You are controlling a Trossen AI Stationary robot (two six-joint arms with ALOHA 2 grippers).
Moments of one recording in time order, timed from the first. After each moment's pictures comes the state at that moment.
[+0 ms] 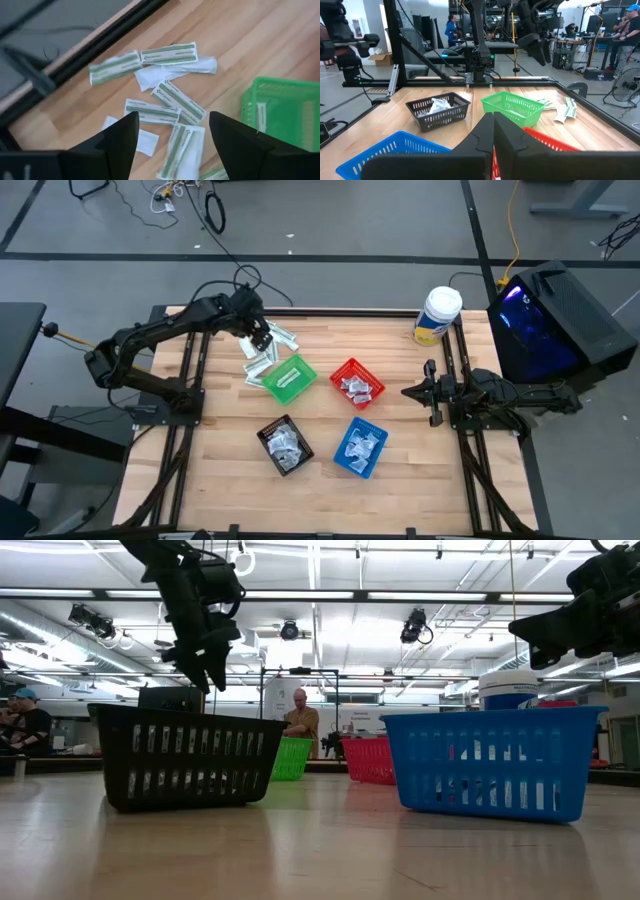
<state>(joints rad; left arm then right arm) 0.66 1.34 1.05 -0.76 -0.13 -0.17 0.03 0.01 0.02 0.01 0.01 -0.01</state>
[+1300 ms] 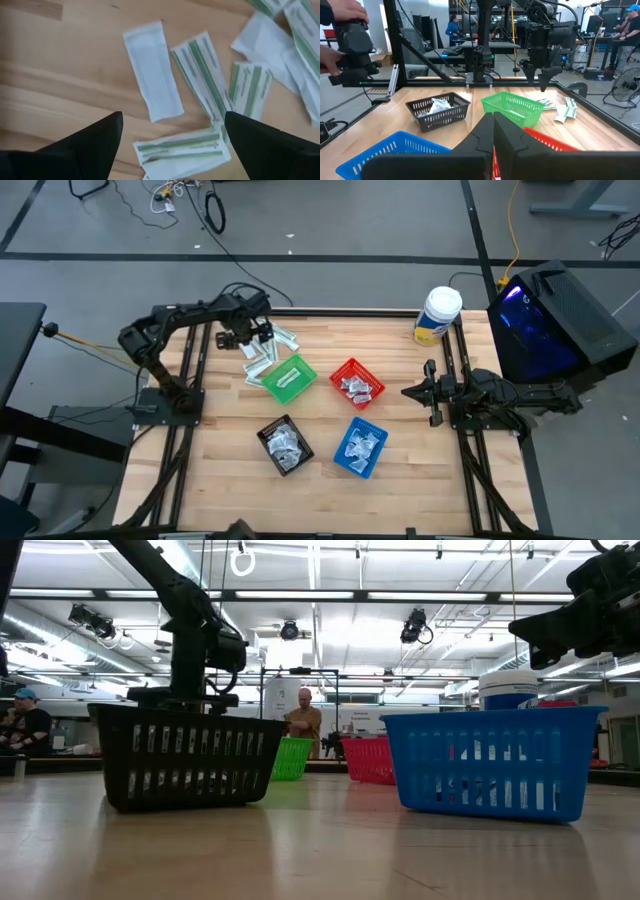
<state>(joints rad) 0.77 1.65 1.05 -0.87 -0.08 -1.03 0.03 0.01 0.02 0.01 0.01 -0.01</state>
